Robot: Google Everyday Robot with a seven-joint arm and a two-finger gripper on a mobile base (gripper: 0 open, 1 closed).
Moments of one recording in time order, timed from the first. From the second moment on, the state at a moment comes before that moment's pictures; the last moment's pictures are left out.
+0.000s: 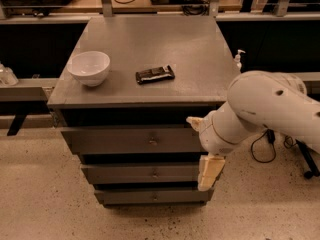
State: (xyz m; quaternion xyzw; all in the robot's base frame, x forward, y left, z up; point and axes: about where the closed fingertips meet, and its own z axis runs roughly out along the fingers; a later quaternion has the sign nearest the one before) arm 0.469 -0.103 0.750 -0.73 0.65 0.03 0.20
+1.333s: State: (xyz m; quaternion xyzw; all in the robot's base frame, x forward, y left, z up) arm 0.557 -0.112 0.674 -0.73 0.65 -0.01 0.22
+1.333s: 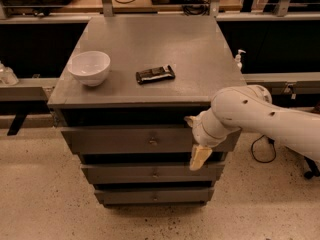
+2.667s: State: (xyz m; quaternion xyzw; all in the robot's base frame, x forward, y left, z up) arm 0.540 -0.116 0.672 -0.71 0.68 -0.02 0.20
